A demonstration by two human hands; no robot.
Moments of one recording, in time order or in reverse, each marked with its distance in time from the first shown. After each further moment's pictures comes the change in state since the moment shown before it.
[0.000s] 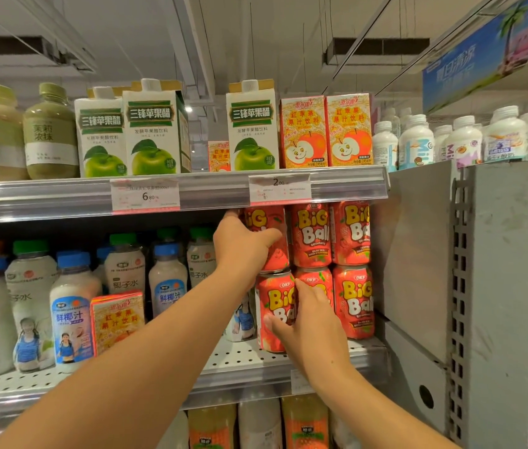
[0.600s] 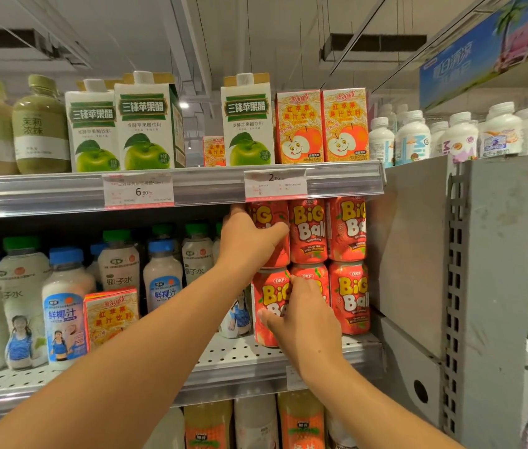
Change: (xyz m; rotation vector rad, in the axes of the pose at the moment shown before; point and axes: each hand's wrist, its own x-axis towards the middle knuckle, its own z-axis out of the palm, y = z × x) left_hand -0.005 0.009 0.005 0.162 -0.130 0.040; right_hand 0.003 -0.010 -0.003 -0.120 -0.012 0.049
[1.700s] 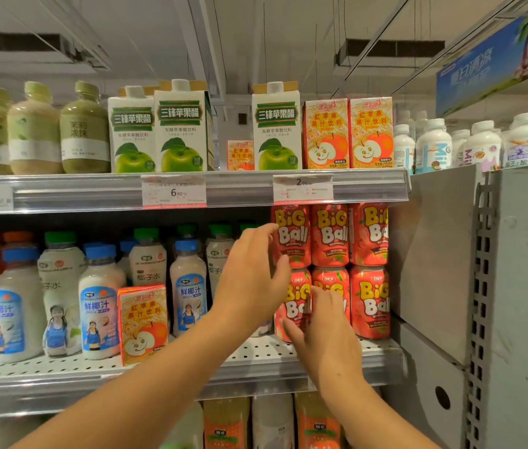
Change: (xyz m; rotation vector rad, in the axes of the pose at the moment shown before) left_hand -0.056 -0.025 -0.040 0.327 0.022 0.479; right_hand -0.016 0.007 0.013 0.008 0.037 -0.029
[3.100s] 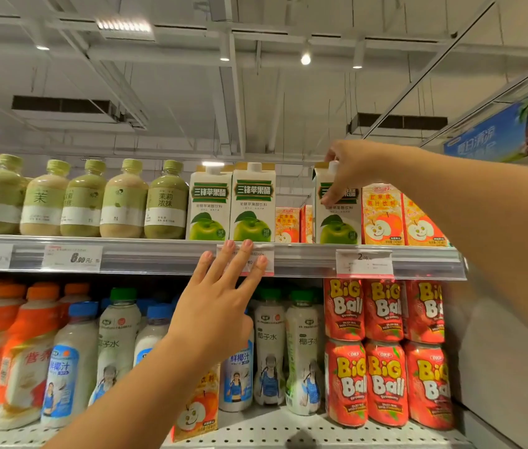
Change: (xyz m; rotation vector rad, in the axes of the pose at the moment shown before) left_hand 0.025 -0.086 -0.117 0.854 -0.088 0.246; right_hand 0.245 -0.196 -0.191 -0.353 -0.177 -0.346
